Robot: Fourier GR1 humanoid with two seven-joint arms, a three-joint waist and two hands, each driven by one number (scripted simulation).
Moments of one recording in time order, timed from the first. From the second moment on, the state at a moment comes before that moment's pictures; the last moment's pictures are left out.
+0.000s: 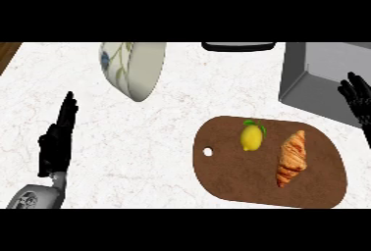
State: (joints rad) left arm -0.11 0.36 -0.15 -1.43 0.06 0.39 0.00; right arm -0.05 -0.56 -0.02 -1.71 -0.18 0.05 -0.14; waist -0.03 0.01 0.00
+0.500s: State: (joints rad) left arm -0.19 0.45 -0.22 -1.49 0.07 0.17 -0.07; right arm -0.03 -0.67 -0.15 -1.90 0.08 -0.25 0.25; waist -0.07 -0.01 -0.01
